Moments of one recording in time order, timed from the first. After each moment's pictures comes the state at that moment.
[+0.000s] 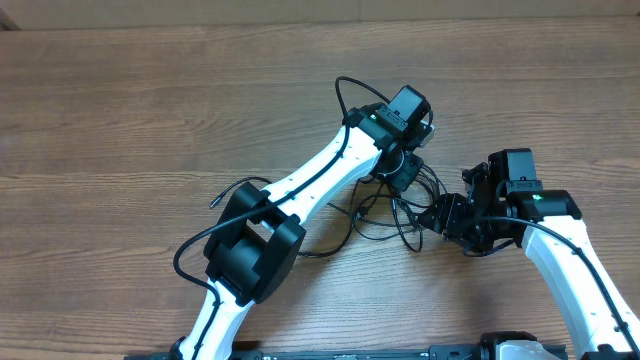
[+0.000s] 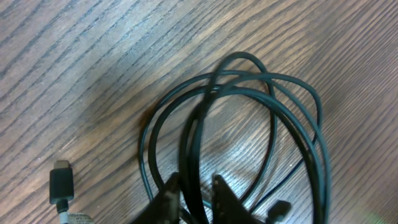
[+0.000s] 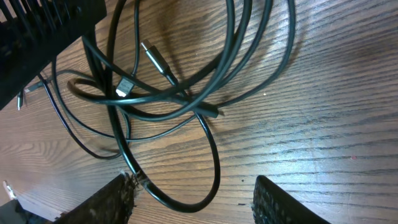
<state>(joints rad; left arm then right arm) -0.74 2.21 1.85 -0.88 0.22 -0.14 0.03 1.30 0.81 -0.88 -0.46 0.39</state>
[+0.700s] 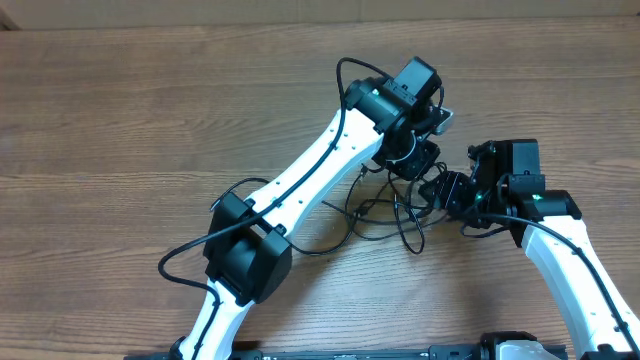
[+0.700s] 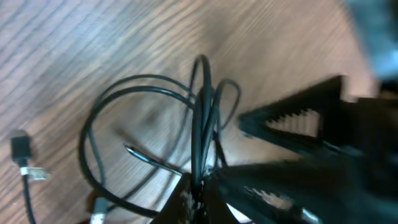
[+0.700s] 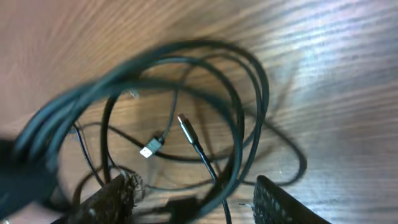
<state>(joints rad) -0.74 2.21 2.15 -1.19 0.43 -0.12 0.03 1.30 0.81 -0.64 -0.43 0.45</state>
